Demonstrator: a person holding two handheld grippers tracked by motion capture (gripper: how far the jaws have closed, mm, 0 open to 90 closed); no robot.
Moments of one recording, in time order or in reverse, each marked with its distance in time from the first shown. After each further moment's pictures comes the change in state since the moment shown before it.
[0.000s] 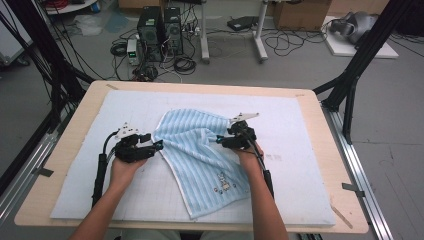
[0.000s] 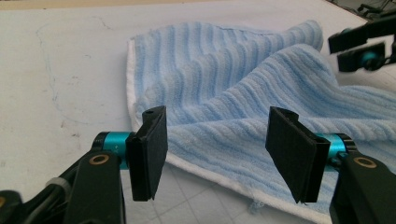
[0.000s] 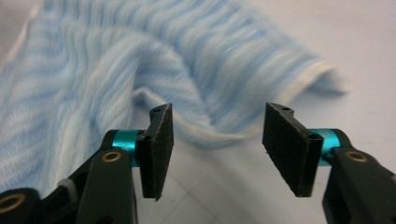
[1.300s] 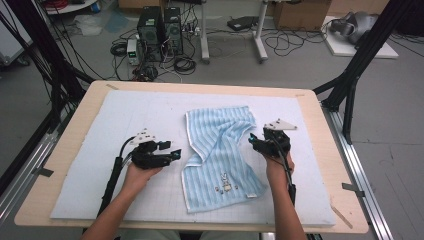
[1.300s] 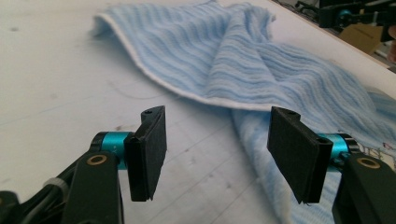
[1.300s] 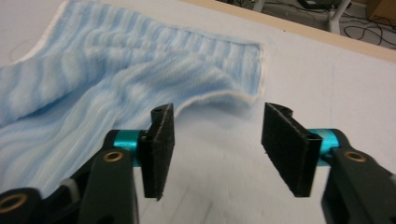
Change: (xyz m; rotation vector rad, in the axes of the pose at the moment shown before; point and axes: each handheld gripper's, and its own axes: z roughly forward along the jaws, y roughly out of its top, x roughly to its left) left arm -0.049 -0.003 0.026 0.023 -0.221 0.015; right arm -0.026 -0.043 -0.091 -0.149 -0.322 0.068
